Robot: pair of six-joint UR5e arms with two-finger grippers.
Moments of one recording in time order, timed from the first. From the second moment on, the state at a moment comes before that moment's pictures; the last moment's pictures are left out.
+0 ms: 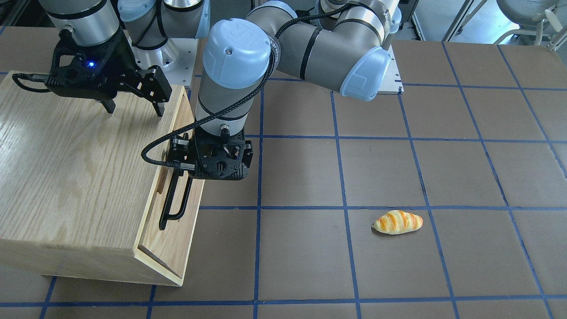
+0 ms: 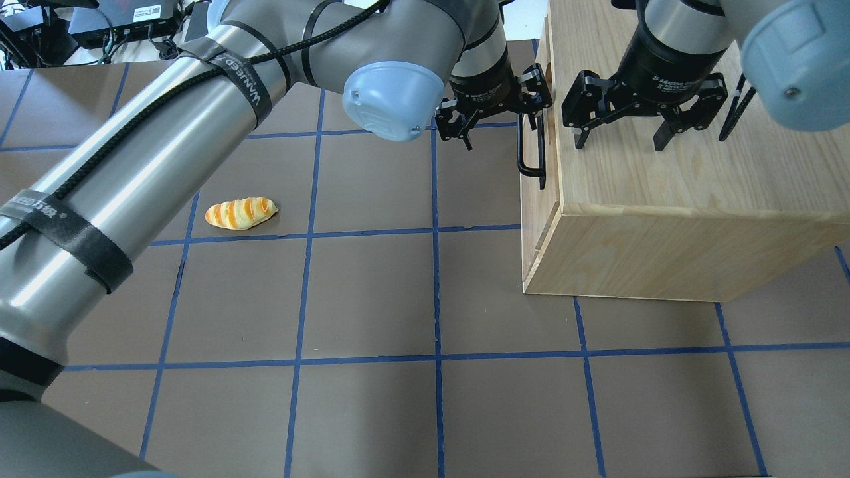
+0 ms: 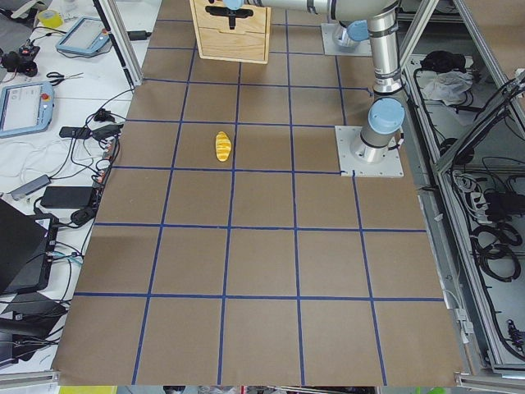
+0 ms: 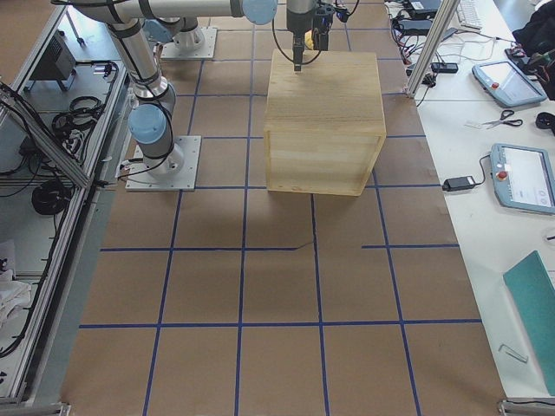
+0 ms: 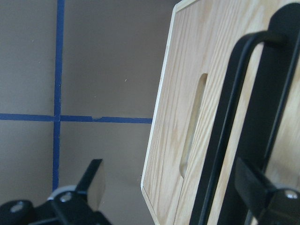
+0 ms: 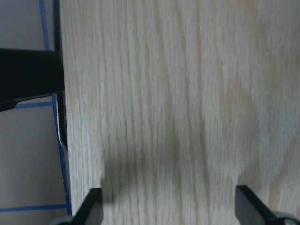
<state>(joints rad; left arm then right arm) -2.01 -2.05 -1.25 -1.24 1.35 -0.58 1.59 -1.58 1.57 -1.60 -1.55 0.10</state>
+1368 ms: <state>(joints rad) -2.01 -2.06 -1.25 -1.24 1.41 -0.53 1.59 -1.58 1.57 -1.60 -1.55 0.10</state>
